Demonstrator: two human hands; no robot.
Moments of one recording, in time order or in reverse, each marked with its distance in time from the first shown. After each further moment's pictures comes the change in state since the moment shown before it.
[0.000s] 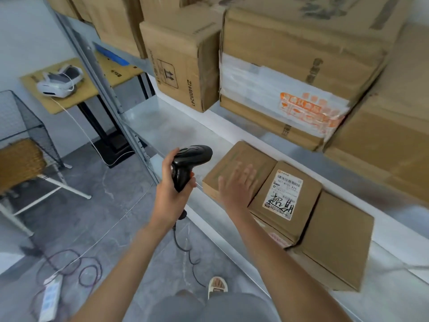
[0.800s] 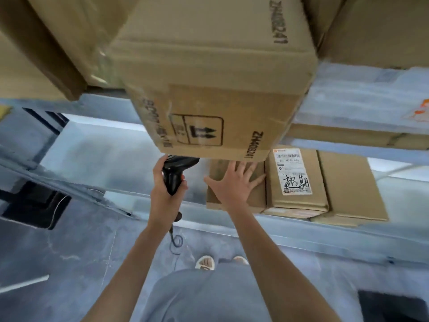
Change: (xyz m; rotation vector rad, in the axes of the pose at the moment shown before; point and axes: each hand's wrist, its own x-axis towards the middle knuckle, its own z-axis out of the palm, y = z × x) left_hand 0.140 -0.096 0.007 -0.043 -0.473 -0.056; right_hand 0.054 -0.040 0.034 -0.065 0.132 0.502
